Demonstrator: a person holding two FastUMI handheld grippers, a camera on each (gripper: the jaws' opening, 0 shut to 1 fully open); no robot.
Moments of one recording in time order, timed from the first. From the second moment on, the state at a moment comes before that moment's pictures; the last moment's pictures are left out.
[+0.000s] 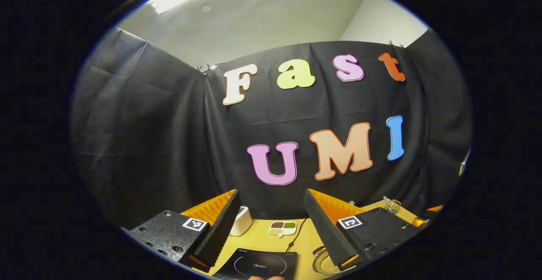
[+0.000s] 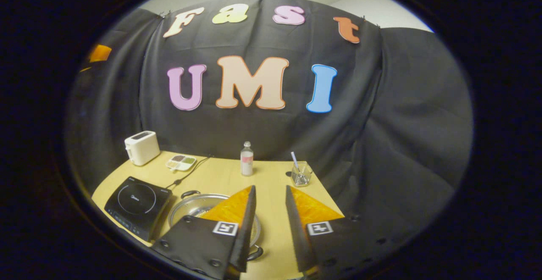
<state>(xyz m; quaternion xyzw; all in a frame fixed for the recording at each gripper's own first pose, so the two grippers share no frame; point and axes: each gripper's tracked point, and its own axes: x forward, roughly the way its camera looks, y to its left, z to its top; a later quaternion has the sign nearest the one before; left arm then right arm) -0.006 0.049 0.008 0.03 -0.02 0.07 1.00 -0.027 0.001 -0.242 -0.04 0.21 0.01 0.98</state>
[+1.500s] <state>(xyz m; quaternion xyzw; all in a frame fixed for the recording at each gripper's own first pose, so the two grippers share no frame) -0.020 0.098 -0.014 0.02 0.01 0.12 0.99 -0.149 0.058 -0.468 -0.04 0.49 0.12 0.86</state>
